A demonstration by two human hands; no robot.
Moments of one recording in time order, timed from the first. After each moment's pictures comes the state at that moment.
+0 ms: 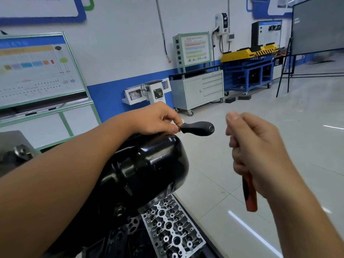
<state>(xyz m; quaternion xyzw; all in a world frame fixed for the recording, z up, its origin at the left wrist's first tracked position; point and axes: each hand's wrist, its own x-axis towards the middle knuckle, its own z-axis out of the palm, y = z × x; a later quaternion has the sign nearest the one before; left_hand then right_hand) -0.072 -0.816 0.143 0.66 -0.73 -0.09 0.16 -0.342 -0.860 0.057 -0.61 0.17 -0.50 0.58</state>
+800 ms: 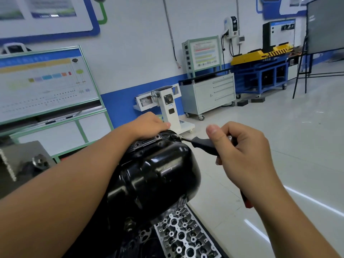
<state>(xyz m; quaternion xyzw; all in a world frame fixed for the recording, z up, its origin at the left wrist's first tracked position) -0.035 -0.813 0.138 0.85 -0.50 -0.01 0.17 -0.296 -0.858 0.054 -0.70 0.19 -0.58 0.38</state>
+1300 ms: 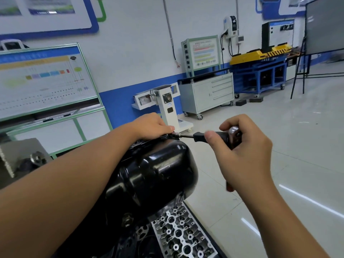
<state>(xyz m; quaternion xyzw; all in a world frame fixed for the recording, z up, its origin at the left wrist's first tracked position) -0.031 -0.821 0.131 0.84 -0.54 0.01 0.12 -0.294 -0.856 0.049 -0.67 0.20 -0.64 0.32</state>
